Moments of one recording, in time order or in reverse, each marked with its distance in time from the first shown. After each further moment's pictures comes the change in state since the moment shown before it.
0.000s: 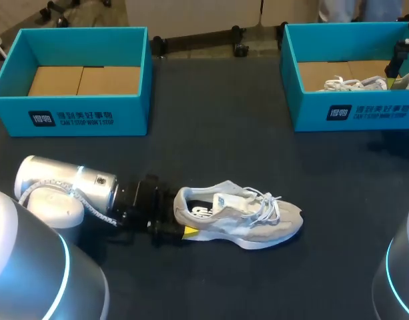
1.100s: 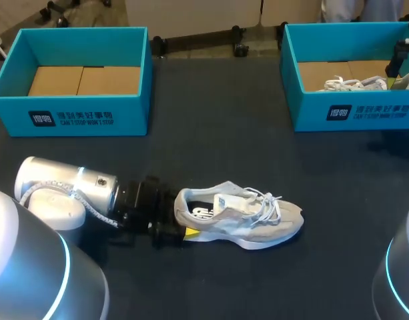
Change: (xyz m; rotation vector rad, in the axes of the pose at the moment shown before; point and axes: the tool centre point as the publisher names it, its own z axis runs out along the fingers) left arm 0.002 0.000 0.002 -0.012 -0.008 0.008; right arm -0.001 0.001 -0.001 -0.005 -0.015 0.011
